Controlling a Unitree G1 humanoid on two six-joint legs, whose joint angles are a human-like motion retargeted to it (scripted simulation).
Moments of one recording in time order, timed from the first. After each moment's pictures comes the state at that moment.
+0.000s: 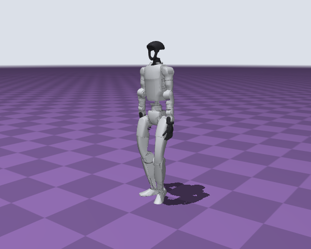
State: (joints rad) left arm 0.01 0.10 0.32 1.49 0.05 0.00 -0.08; right arm -0.02 -0.16 0.11 1.66 -0.23 0.20 0.10; waist -0.15 0.00 -0.03; left_leg -0.27 0.04 0.36 0.55 0.17 0.07; right_leg 0.01 -0.11 -0.49 0.20 -0.24 -0.02
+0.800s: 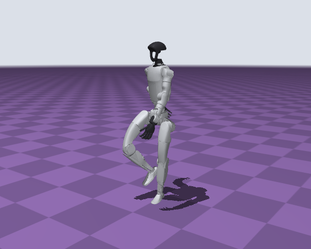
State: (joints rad) left arm -0.33 0.19 0.18 1.25 0.04 0.07 -0.18; right arm 0.27 -0.33 -0.15 1.70 -0.22 0.31 0.14; waist -0.33 0.16 0.03; left_leg -0.14 0.10 0.27 0.07 -0.10 0.06; right_leg -0.78 -0.06 -0.43 1.47 -0.16 -0.11
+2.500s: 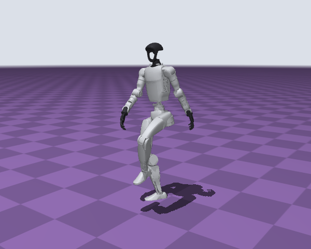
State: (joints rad) left arm 0.35 0.16 0.61 1.70 -0.08 0.11 -0.07; right arm -0.43 -0.11 0.18 1.06 -0.29 0.10 0.25; waist -0.03 -0.13 0.11; left_leg -1.07 0.11 0.48 1.52 -0.14 0.26; right_leg 0.00 -0.15 -0.44 0.23 -0.20 -0.17
